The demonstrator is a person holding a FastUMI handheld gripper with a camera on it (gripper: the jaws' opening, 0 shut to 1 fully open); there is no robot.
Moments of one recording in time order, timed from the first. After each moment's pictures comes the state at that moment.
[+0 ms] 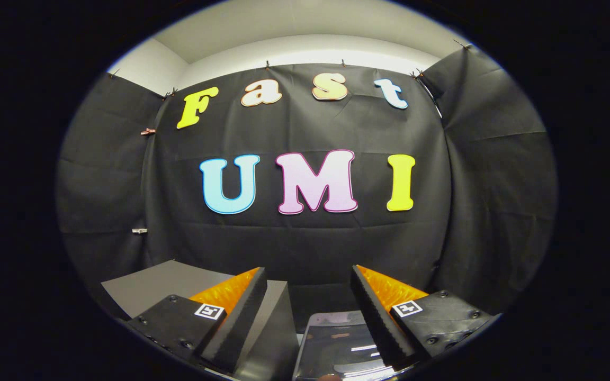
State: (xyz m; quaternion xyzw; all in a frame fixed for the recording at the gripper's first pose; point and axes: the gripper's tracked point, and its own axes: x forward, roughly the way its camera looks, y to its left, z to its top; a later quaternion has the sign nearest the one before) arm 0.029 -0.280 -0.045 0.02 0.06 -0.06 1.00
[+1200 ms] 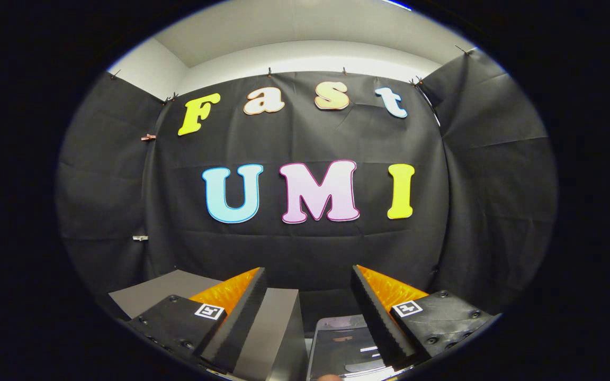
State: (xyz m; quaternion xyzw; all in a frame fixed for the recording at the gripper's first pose) arm 0.024 -0.261 -0.016 0.01 0.04 -0.07 1.00
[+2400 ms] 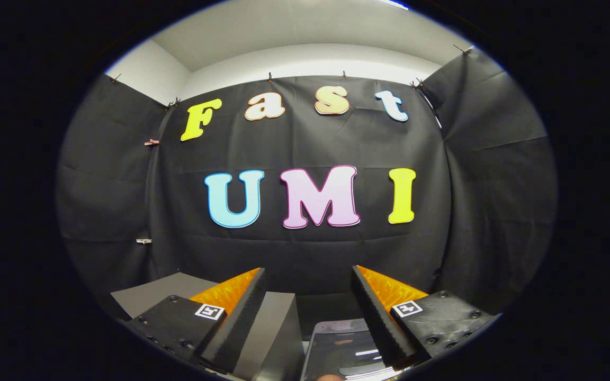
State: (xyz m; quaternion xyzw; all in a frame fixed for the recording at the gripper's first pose) arm 0.016 -0.275 -0.002 0.02 0.03 -0.06 1.00
